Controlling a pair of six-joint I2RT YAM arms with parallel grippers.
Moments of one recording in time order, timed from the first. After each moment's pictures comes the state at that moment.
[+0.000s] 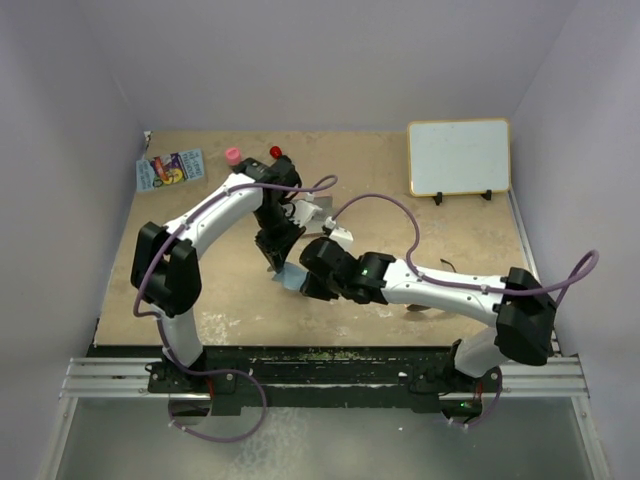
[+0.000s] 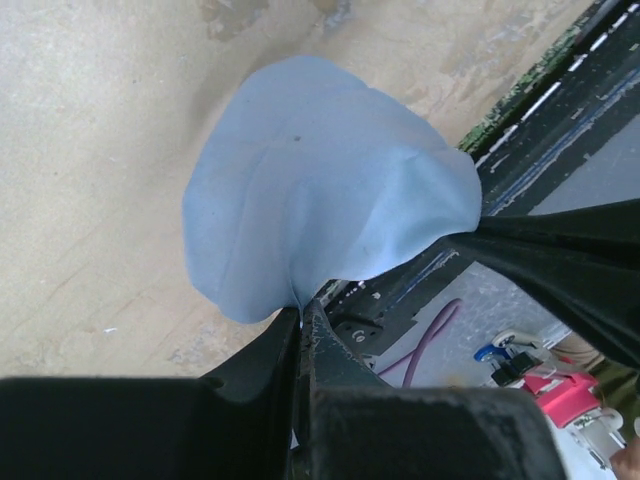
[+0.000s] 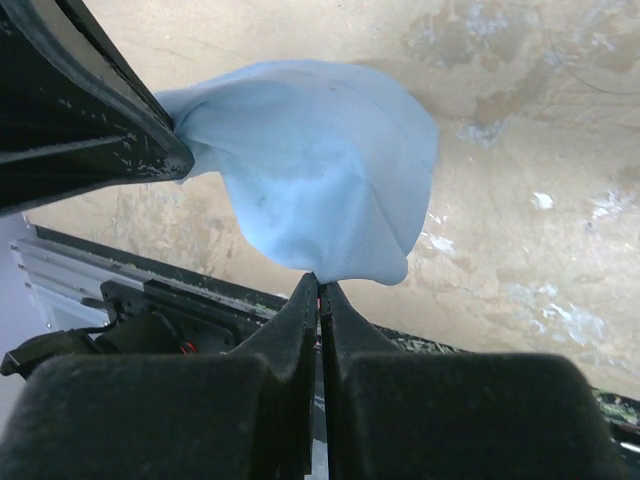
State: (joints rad) left arm -0.54 1.83 1.61 -1.36 0.38 0.28; right arm 1.11 1.52 1.11 -0.48 0.26 1.17
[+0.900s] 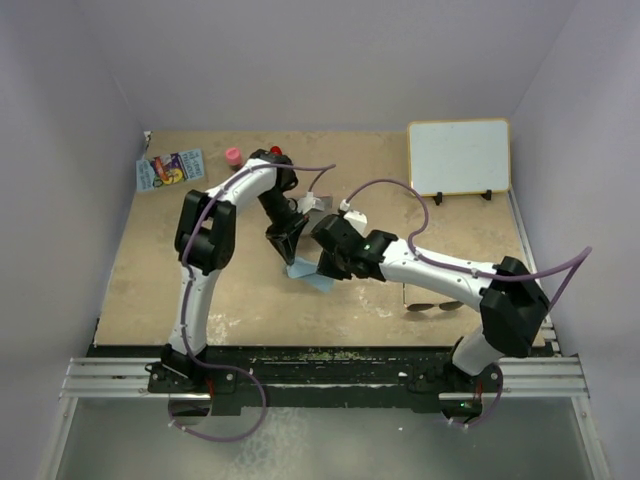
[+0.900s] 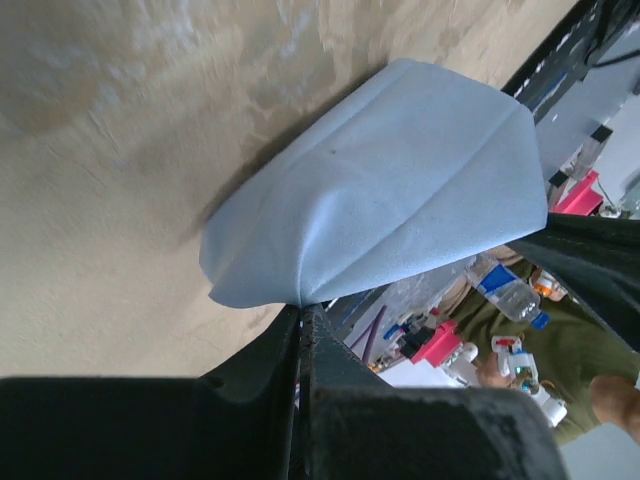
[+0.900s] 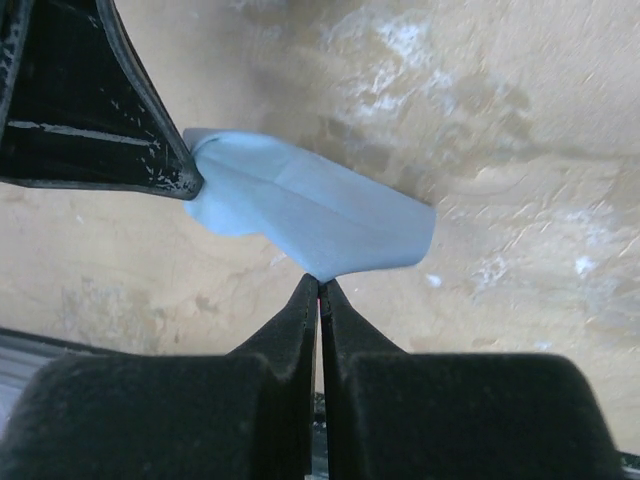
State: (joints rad) left arm -0.41 2.28 1.89 -1.52 0.66 0.36; right arm 0.97 1.56 1.14 -0.57 0.27 1.11
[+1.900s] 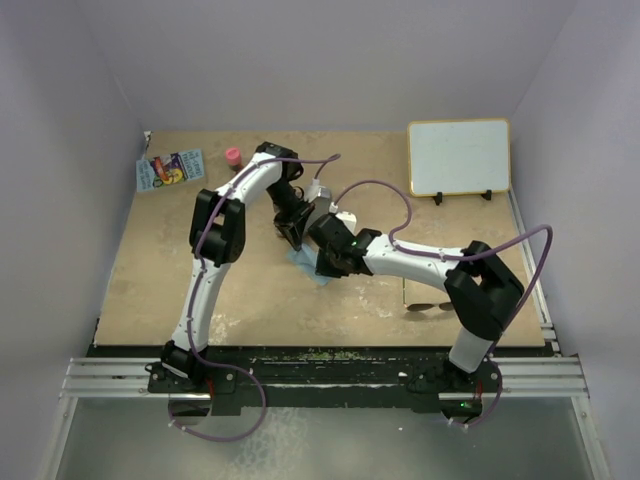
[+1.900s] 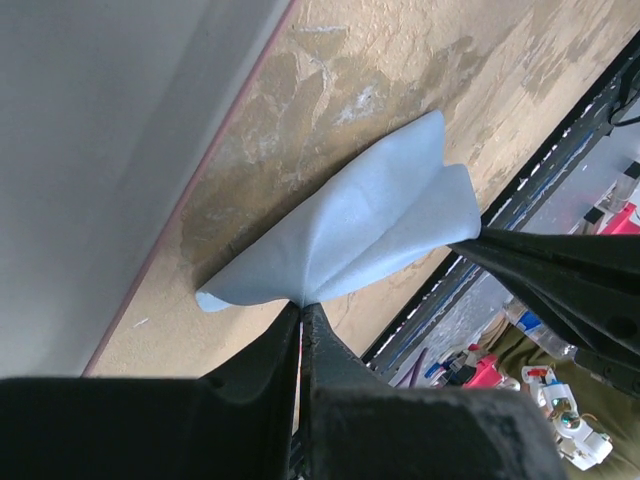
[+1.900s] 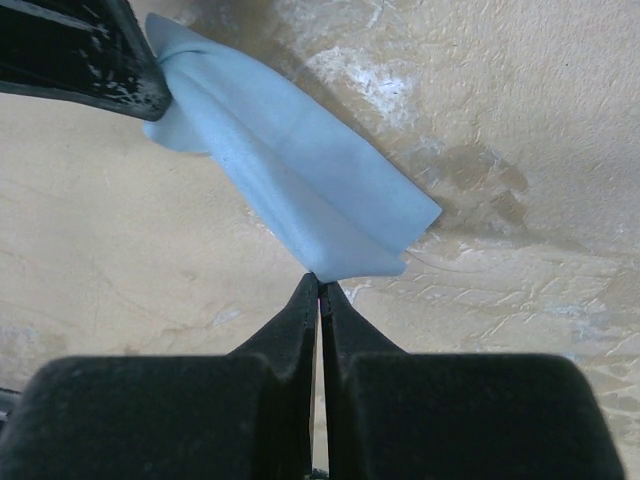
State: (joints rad) left arm -0.40 2.49 2.20 -1.52 0.65 0.38; right arm 0.90 1.72 1.15 -0.46 0.23 0.94
